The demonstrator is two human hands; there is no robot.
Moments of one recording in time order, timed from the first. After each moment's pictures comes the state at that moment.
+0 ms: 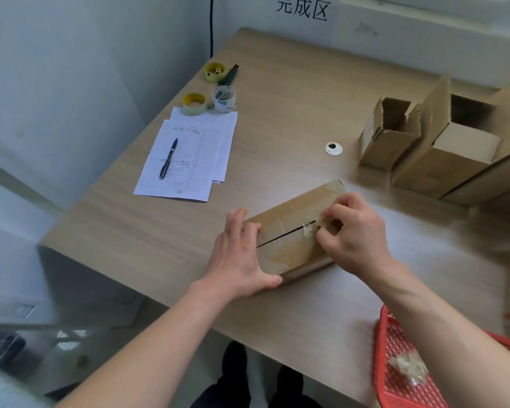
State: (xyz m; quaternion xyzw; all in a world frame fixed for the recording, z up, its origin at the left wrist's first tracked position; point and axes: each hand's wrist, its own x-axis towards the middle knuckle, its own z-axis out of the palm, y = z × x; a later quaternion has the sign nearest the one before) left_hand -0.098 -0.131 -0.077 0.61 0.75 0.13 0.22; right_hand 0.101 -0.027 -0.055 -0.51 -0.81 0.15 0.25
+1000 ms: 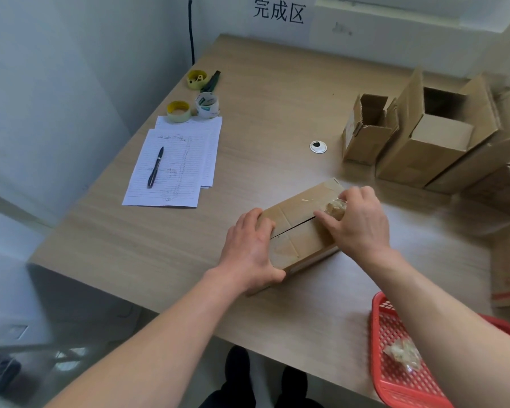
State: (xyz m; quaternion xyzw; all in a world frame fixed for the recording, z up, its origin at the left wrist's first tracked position) left_hand -0.074 -0.105 -0.075 0.67 0.71 0.11 0.20; right_hand 0.126 -0.005 -0.071 -0.62 -0.75 0.08 0.20
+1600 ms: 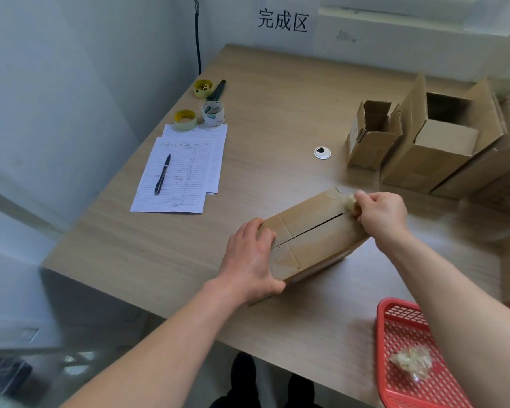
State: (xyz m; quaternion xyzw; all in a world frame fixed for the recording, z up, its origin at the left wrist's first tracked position) left_hand -0.076 -0.114 -0.070 0.67 0.71 0.09 0.19; right_hand 0.140 0.030 -0.056 -0.72 -0.55 0.32 0.28
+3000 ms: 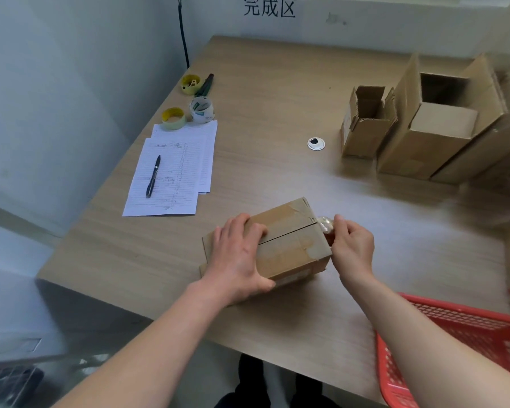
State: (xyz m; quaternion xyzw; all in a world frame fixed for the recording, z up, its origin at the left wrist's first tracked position) left_hand -0.085 -0.110 -0.069 0.69 0.71 0.06 0.15; right_hand 0.115 -0.033 -0.099 -0.69 -0.42 0.42 0.41
